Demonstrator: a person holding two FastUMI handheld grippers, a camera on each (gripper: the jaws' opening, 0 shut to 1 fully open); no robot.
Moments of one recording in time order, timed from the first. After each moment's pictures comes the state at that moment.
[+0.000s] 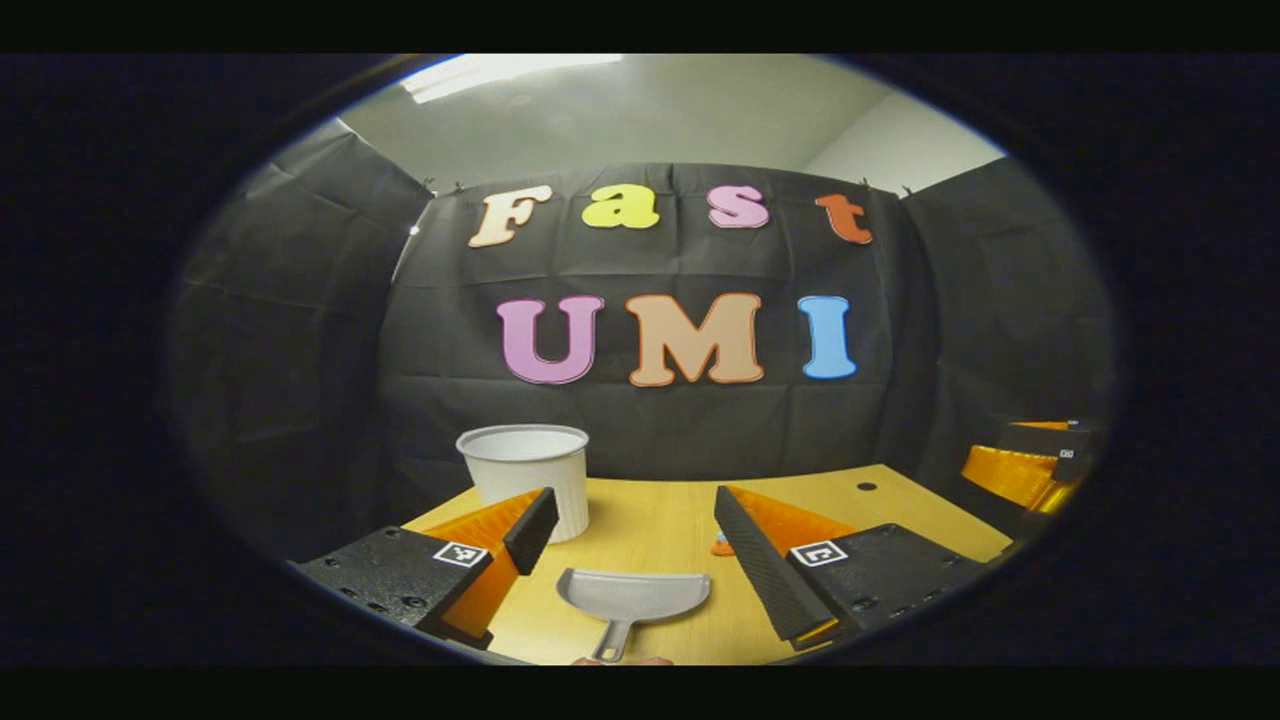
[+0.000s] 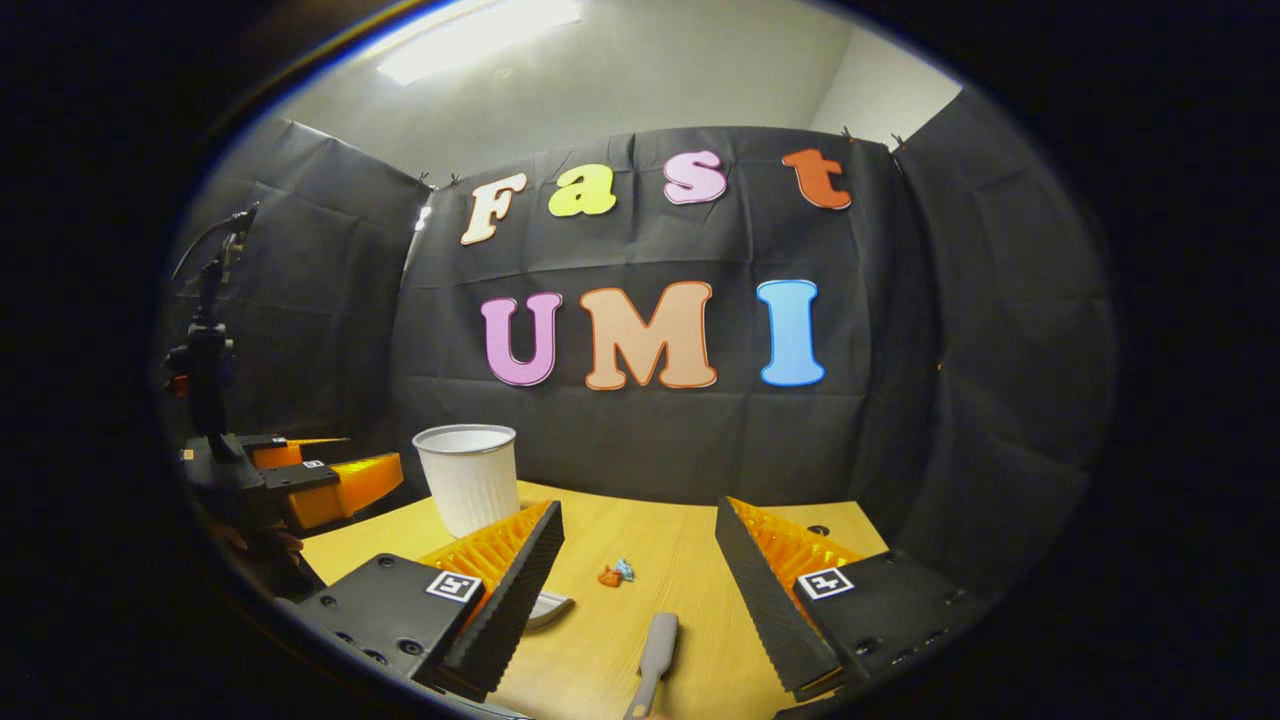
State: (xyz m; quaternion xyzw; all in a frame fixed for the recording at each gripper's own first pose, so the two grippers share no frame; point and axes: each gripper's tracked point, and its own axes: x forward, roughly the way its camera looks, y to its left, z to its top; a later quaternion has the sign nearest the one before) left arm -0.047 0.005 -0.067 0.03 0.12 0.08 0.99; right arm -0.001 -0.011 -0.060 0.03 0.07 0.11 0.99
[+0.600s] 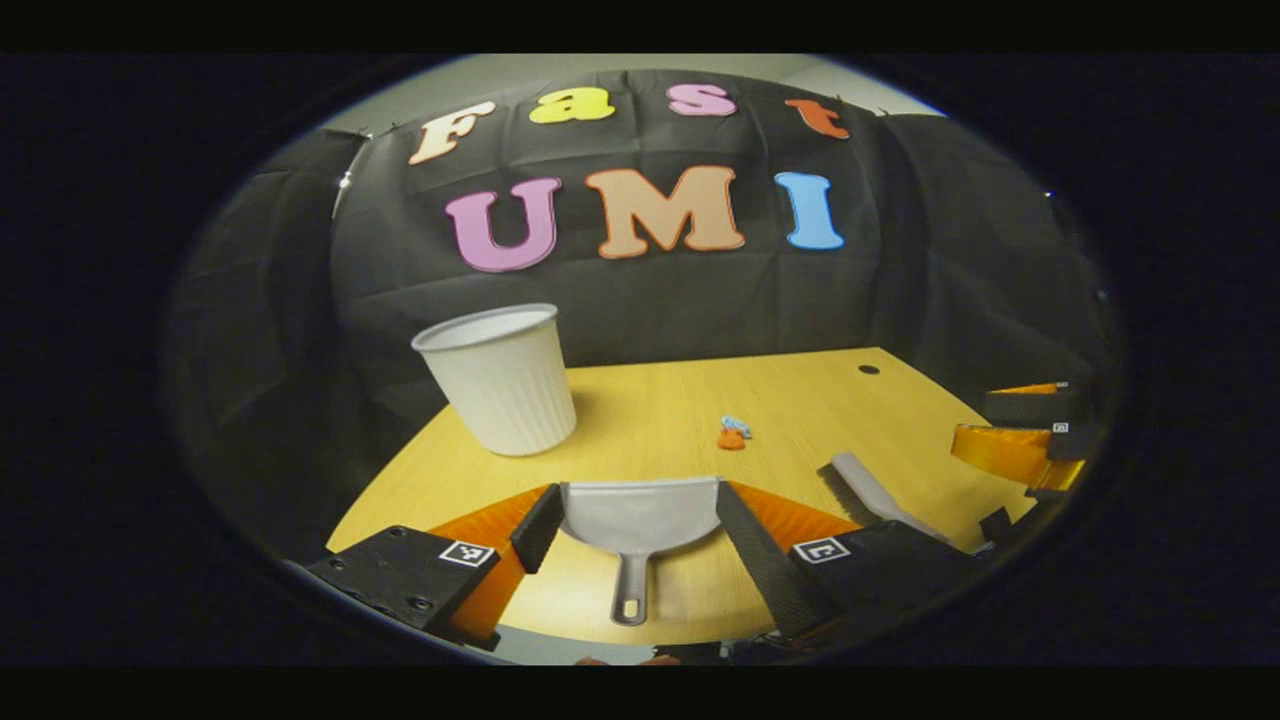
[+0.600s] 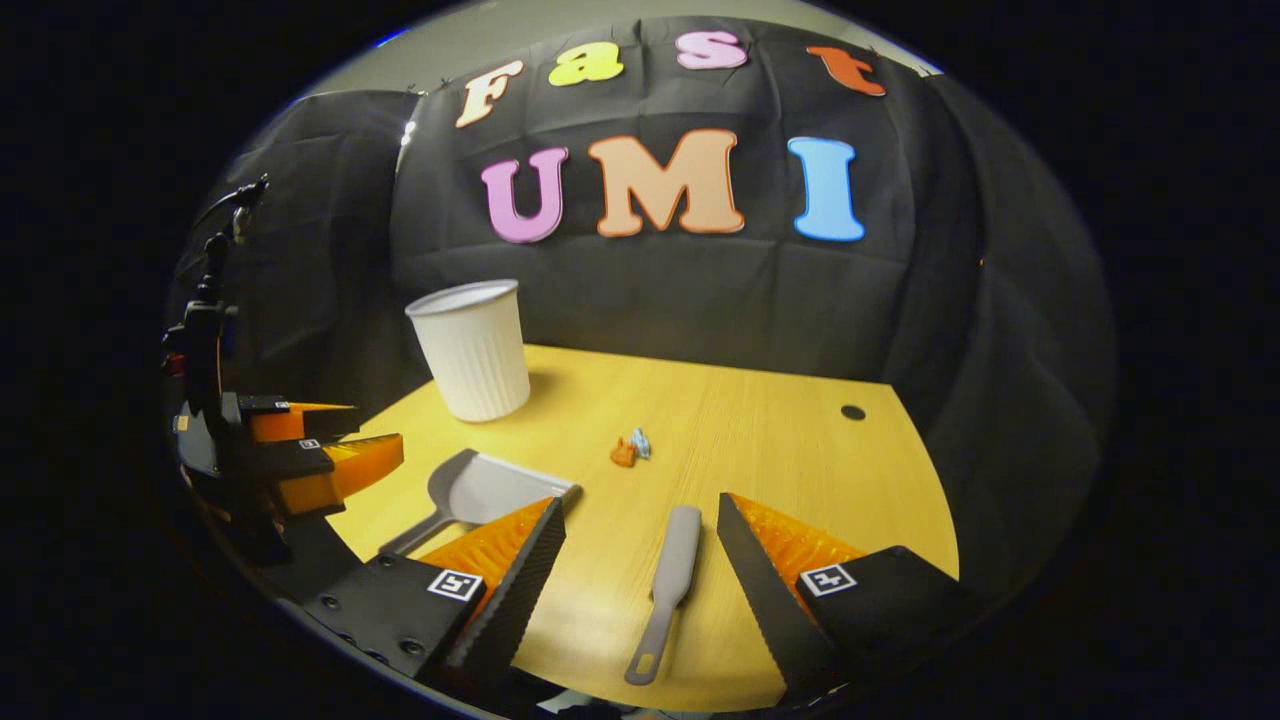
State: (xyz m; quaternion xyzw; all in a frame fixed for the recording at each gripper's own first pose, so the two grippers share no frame) left arm -0.068 0.012 -0.209 0.03 0.34 0.03 0.94; right arm 0.011 0.006 -0.203 -0.01 0.31 0.12 0.94
